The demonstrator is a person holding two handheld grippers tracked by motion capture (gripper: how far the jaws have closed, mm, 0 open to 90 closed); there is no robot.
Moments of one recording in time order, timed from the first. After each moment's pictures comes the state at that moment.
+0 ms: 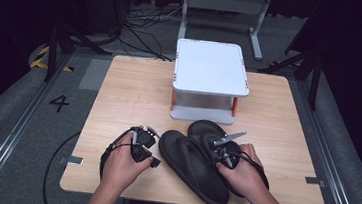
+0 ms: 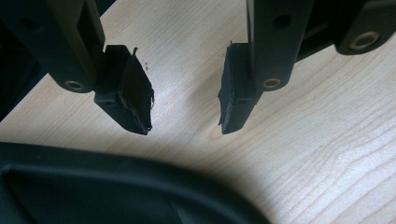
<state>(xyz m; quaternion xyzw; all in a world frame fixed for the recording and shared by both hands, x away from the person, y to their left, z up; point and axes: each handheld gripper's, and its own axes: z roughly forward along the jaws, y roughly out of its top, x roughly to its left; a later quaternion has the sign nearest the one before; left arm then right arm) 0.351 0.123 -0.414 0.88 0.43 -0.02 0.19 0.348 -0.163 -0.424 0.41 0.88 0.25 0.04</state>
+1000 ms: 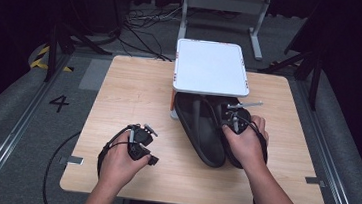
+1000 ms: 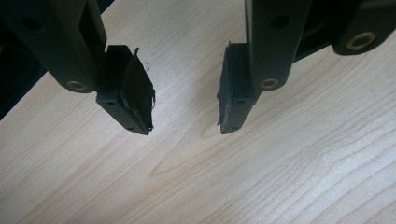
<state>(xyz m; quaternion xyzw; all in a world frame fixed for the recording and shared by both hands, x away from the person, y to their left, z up) 0.353 0.130 -0.411 0.88 0.43 -0.02 0.20 0.416 -0.173 -0.378 0.52 0.79 0.31 0.10</state>
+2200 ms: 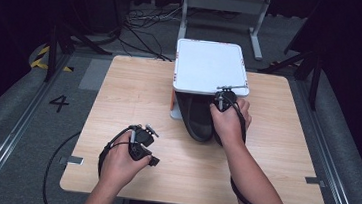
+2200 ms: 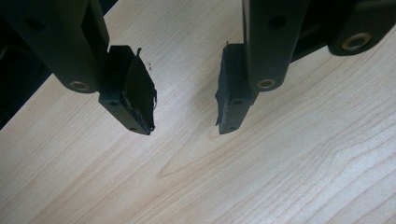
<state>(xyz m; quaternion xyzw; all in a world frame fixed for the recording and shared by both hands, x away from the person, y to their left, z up) 0.354 0.126 -0.414 0.88 0.42 -0.03 0.20 0.488 -0.140 -0.400 0.57 0.74 0.32 0.14</state>
